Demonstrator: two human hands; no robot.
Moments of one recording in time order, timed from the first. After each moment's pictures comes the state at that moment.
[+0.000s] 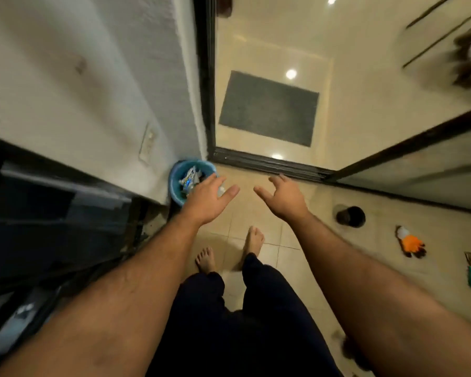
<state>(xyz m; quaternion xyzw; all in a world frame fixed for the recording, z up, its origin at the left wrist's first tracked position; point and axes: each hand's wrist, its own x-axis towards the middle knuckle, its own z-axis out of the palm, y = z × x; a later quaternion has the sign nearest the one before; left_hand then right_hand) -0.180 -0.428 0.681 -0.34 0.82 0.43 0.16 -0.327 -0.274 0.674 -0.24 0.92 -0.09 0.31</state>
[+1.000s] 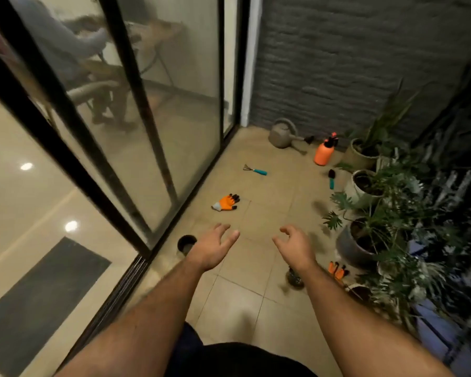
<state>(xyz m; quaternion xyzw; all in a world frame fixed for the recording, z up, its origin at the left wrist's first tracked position) -0.357 0.084 0.806 0.31 0.87 0.24 0.30 -0.222 0.280 0.782 0.42 0.84 -0.34 0.00</state>
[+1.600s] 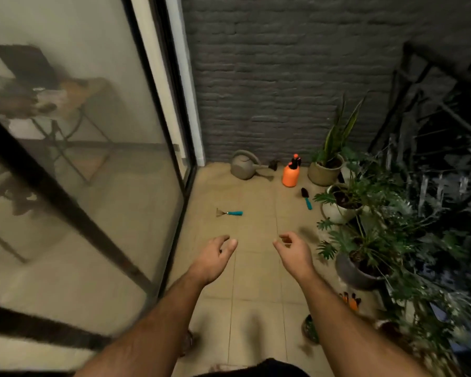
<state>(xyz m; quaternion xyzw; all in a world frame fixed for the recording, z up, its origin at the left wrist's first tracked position) -0.609 0.291 0.810 0.41 0.81 0.26 0.33 -0.428 0.433 0.799 0.54 0.71 -0.43 -0.16</state>
